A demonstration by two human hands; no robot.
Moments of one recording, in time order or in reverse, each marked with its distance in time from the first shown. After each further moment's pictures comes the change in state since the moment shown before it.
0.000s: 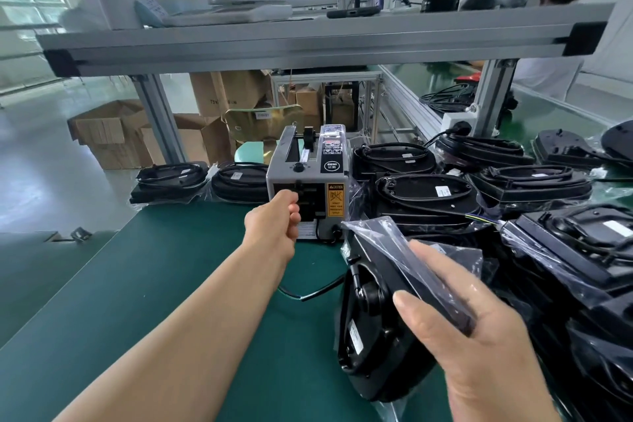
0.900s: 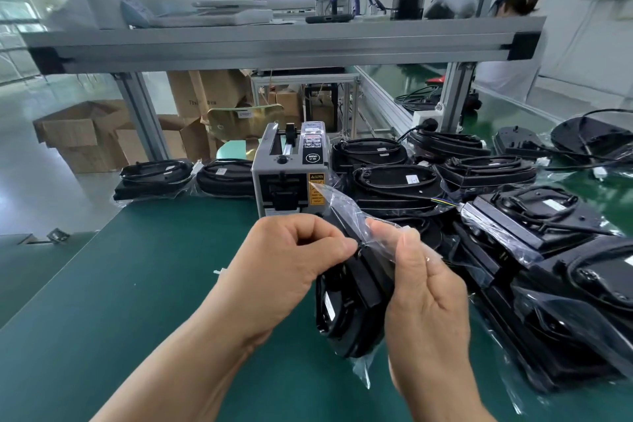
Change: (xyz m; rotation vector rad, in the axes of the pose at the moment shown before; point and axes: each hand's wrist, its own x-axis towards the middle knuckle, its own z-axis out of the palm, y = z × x) left_hand -0.175 0.010 -0.049 0.584 -0.636 0.511; right_hand -0.015 -0.008 0.032 -0.030 0.310 -0.067
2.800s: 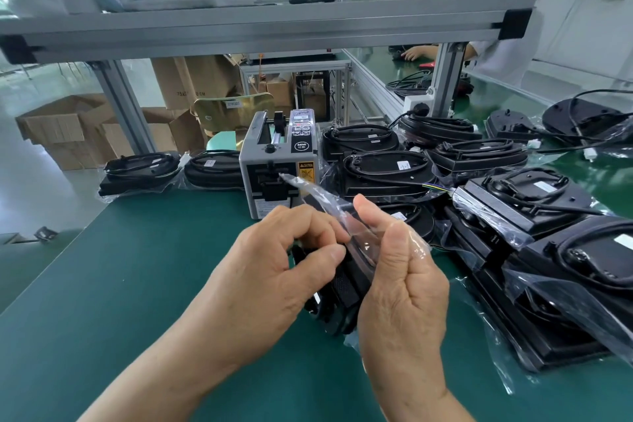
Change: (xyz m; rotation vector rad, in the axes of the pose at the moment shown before) left_hand -0.015 -0.003 -0.003 0.314 -0.078 0.249; right_hand -0.005 0.005 0.018 0.375 0.074 -0.068
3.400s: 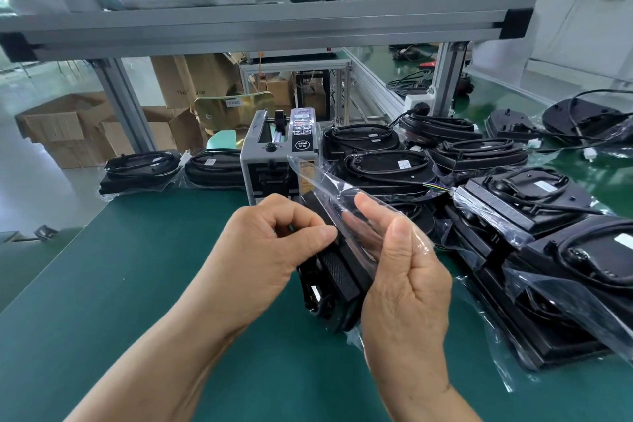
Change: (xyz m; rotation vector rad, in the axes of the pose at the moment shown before) left_hand 0.014 -0.012 -0.004 -0.176 0.113 -0.221; right_hand 0.002 -0.002 -0.002 -0.071 -0.012 0.035
